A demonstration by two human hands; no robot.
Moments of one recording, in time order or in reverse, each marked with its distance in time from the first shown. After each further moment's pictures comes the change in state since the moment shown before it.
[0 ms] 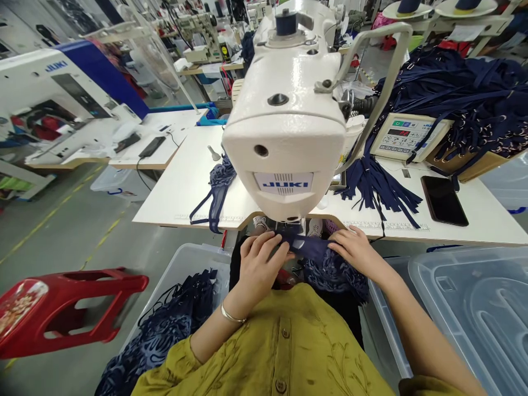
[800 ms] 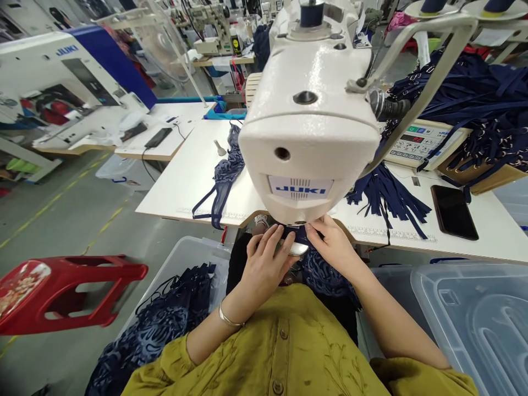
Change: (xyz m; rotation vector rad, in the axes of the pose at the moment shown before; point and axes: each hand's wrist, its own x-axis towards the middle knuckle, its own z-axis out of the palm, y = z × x) left_hand 0.006 0.006 0.005 0.127 -0.080 -0.055; right_hand 0.057 -0.079 -0.005 0.216 0.206 0.077
